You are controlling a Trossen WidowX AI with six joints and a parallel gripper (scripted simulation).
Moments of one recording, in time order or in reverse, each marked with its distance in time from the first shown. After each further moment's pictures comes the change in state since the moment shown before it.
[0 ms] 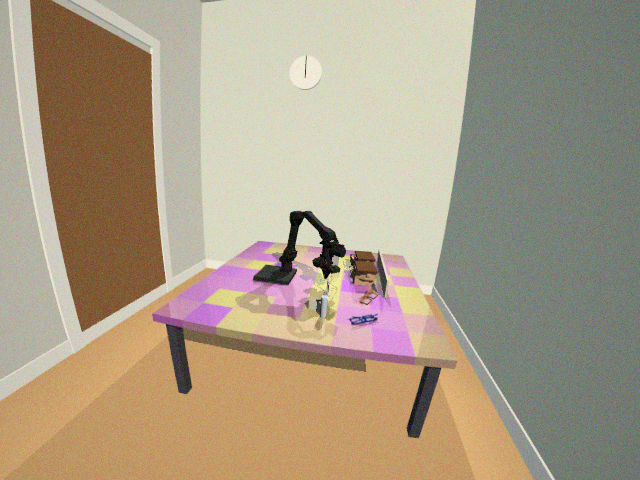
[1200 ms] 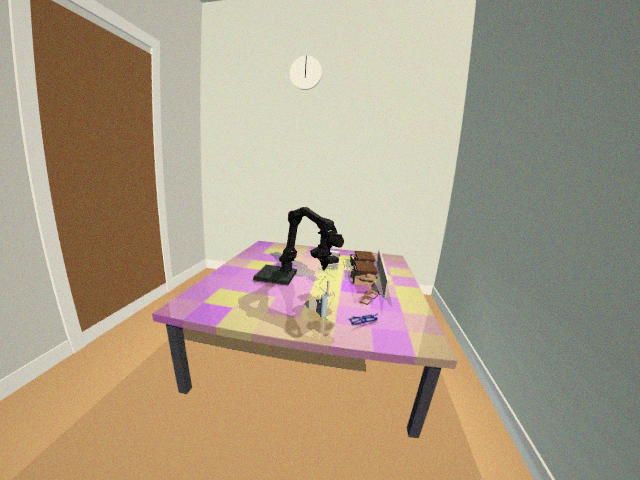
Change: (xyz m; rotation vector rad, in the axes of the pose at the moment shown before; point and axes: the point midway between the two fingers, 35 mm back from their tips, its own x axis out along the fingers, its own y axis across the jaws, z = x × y) arm -0.060 0.008 0.022 -0.003 -0.002 0.003
